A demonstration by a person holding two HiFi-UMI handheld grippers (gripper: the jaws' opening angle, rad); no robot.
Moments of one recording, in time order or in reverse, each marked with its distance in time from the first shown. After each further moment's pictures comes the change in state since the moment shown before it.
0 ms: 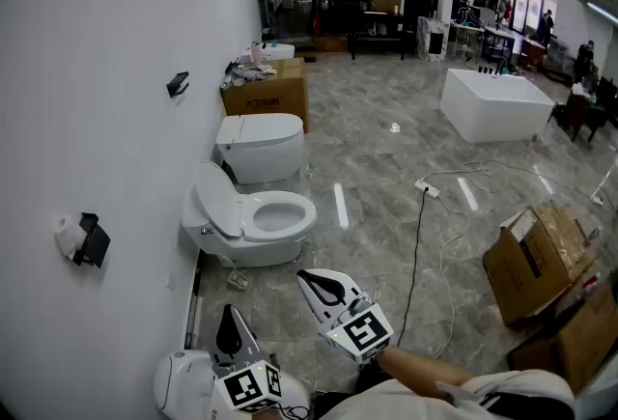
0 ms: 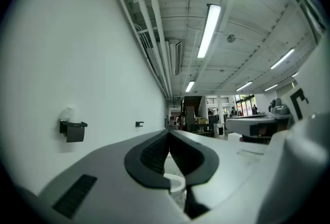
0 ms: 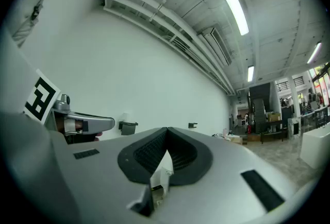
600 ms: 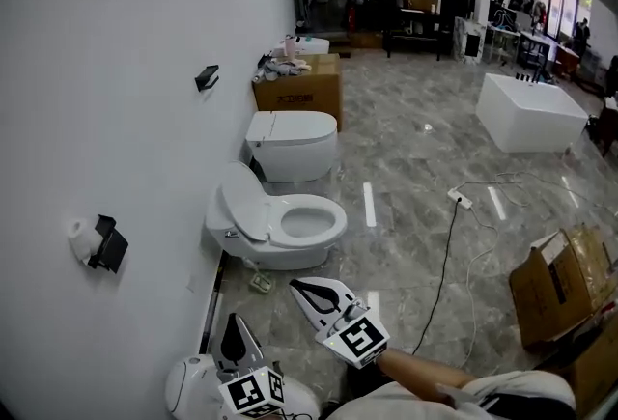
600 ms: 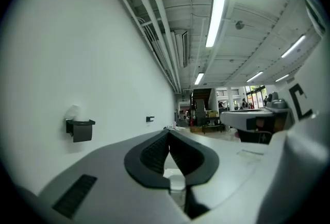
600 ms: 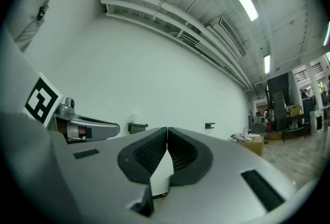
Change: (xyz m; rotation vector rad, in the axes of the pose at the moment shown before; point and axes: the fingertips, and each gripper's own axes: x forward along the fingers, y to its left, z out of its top) left arm 0.072 0.060 -0.017 0.052 0.063 0.087; right arm 0.113 0.004 -0.015 0.034 -0.027 0.168
